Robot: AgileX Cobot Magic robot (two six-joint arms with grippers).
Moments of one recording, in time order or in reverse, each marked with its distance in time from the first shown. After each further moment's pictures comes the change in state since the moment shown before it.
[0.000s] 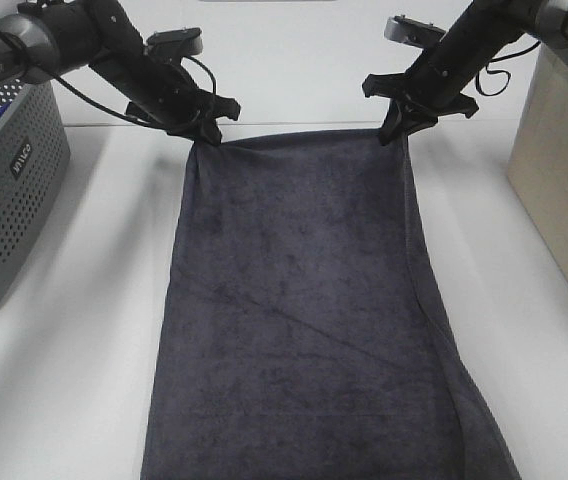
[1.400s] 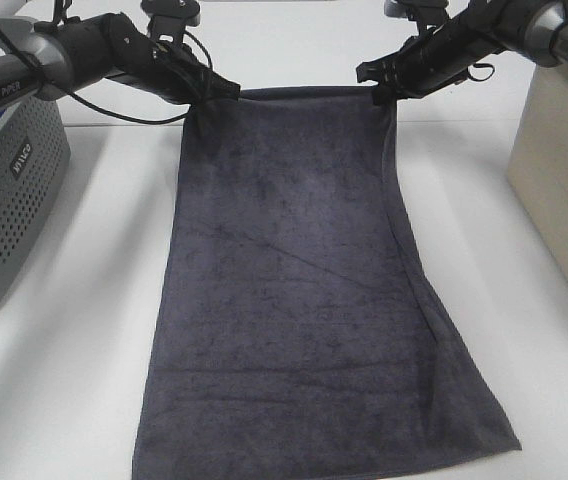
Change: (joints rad) left arm -0.010 0.047 -0.018 0.097 -0.432 0.081; right arm 0.002 0.044 0.002 0.053 -0.431 -0.178
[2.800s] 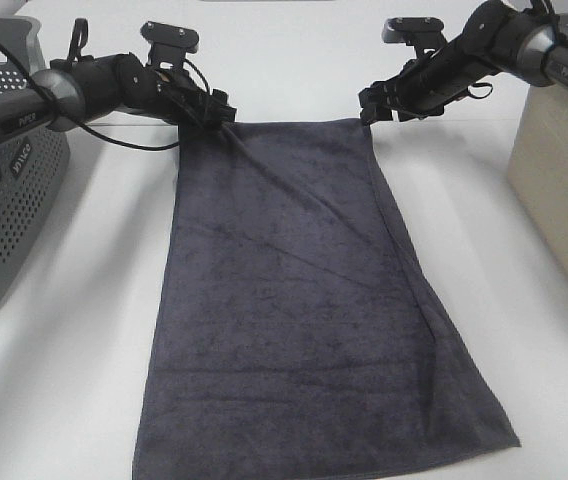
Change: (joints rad) left arm -0.001 0.078 0.000 0.051 -0.135 -0.015; right arm -0.001 0.040 0.003 -0.033 -0.013 -0.044
